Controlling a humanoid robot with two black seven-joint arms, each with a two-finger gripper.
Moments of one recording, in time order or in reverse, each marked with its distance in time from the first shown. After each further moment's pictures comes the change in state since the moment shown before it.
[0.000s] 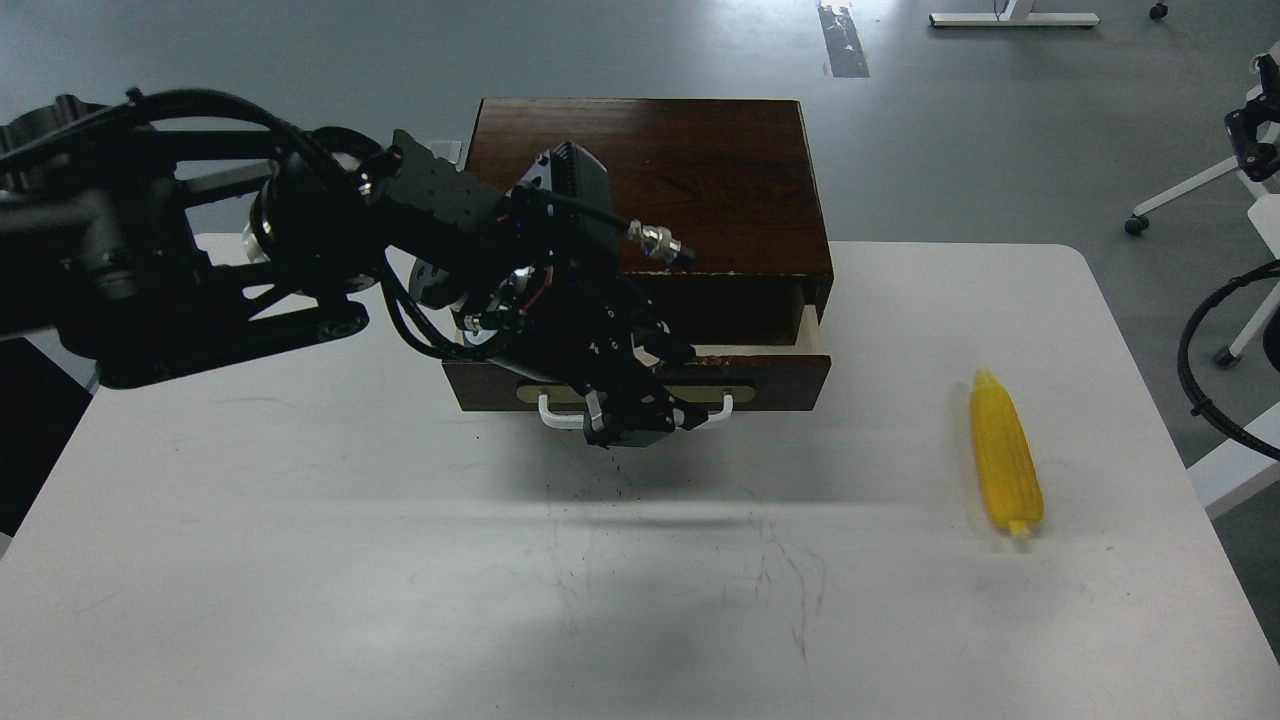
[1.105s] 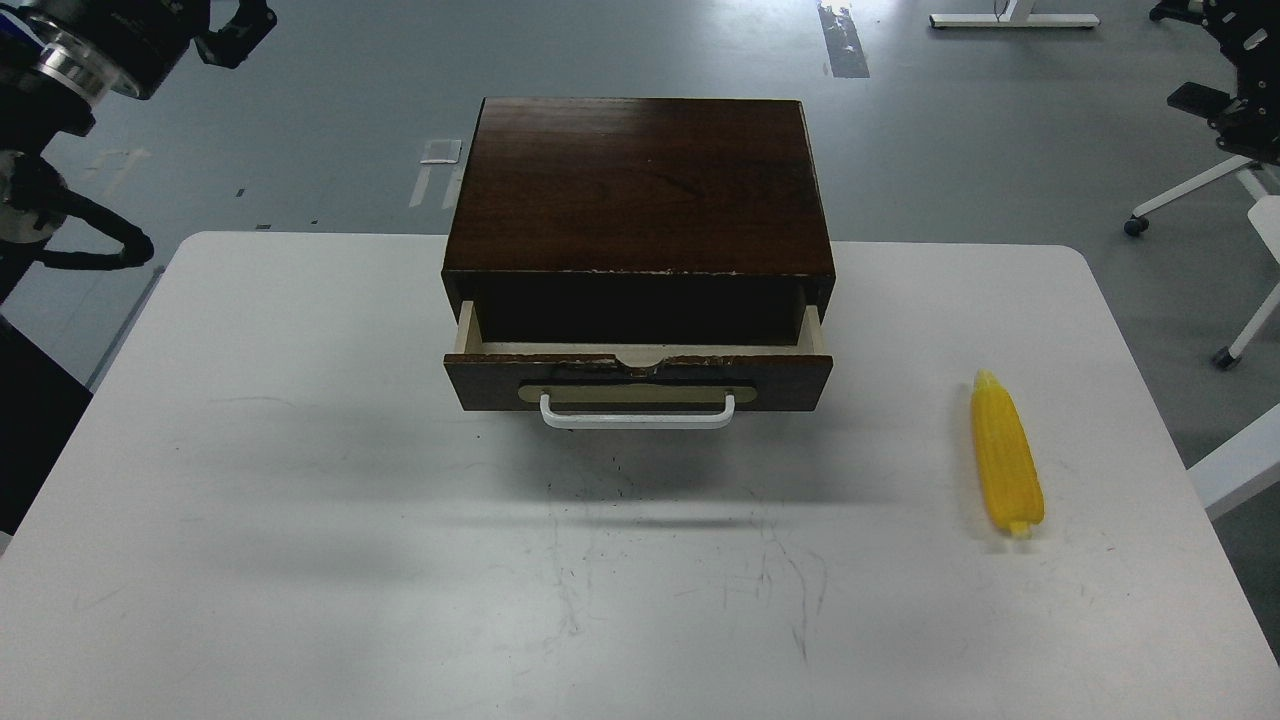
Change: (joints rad) left arm 0.415 0.064 -0.280 0.825 -1.662 0.000 0.000; right arm 0.425 -0.239 -0.607 0.248 -0.953 0.000 -0.114
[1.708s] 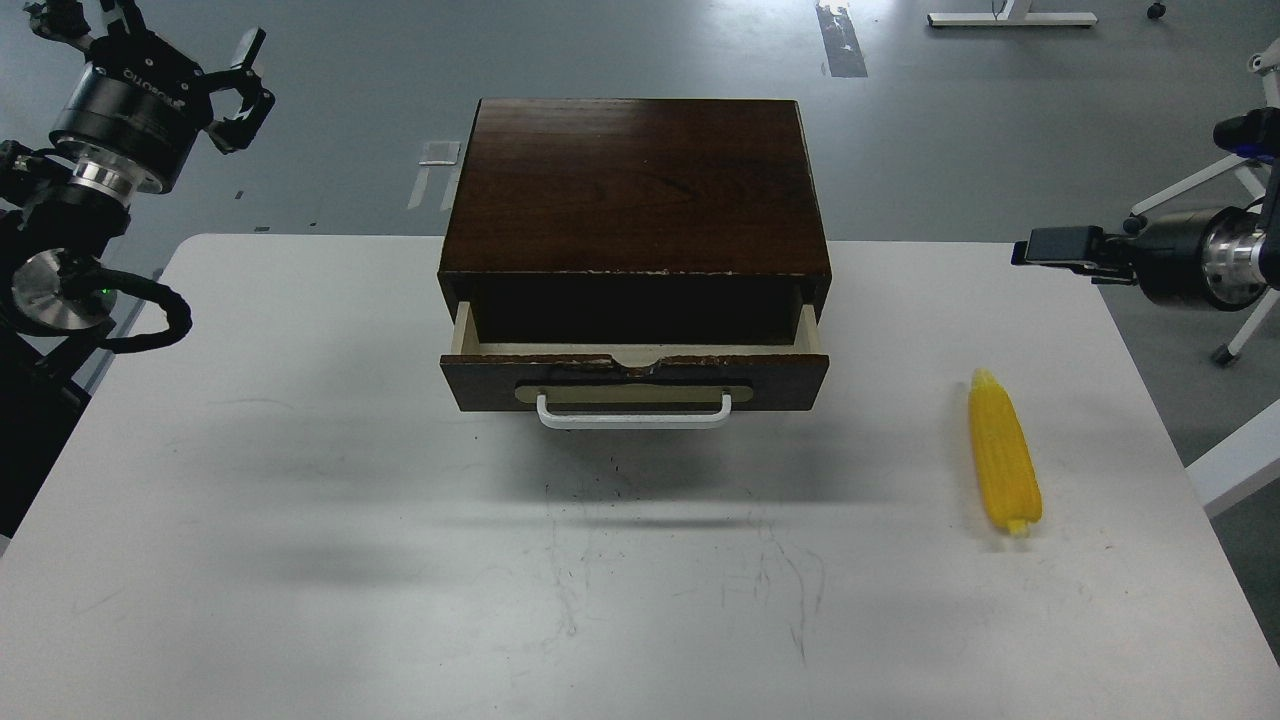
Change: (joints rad) left arm 0.151 -0.064 -0.130 -0.004 -0.123 0.000 0.000; right arm -0.037 0.054 -0.143 0.252 -0.500 -0.039 -0.218
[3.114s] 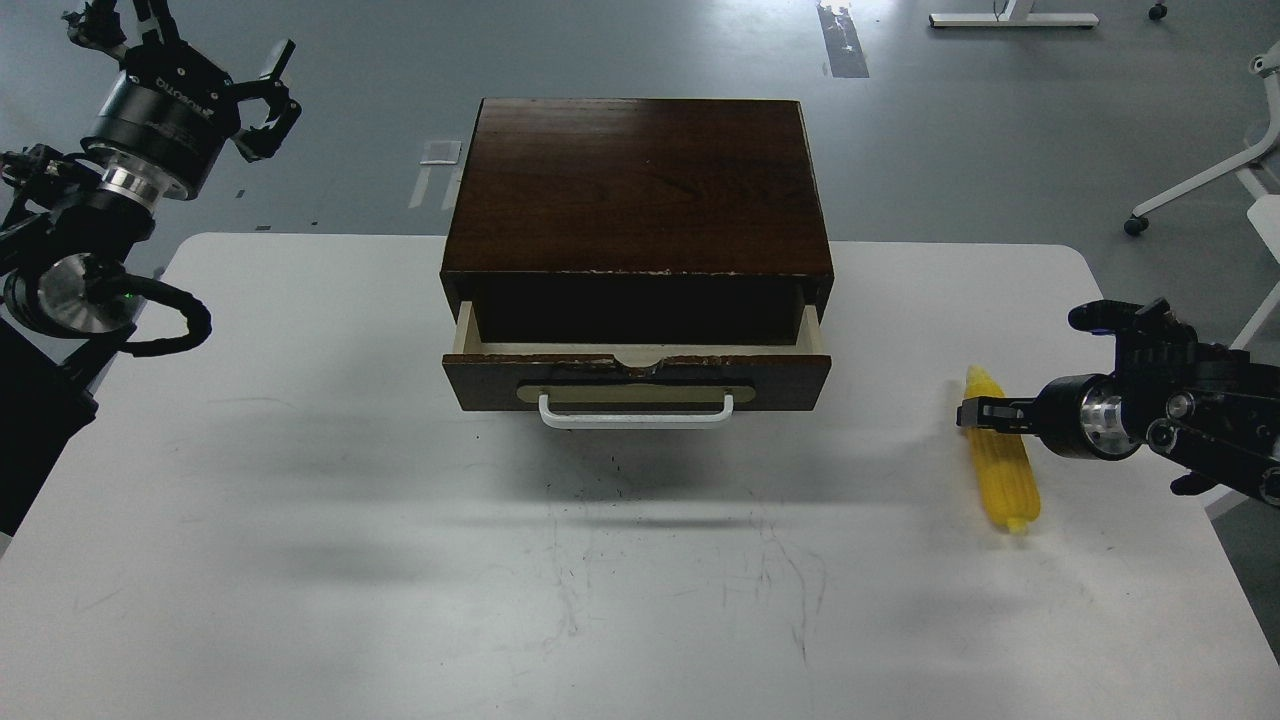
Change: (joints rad) left arm -0.007 -0.019 0.012 0.001 0.012 0.000 0.000; right arm -0.253 0.210 -0.033 -0.125 -0.059 -0.152 -0.014
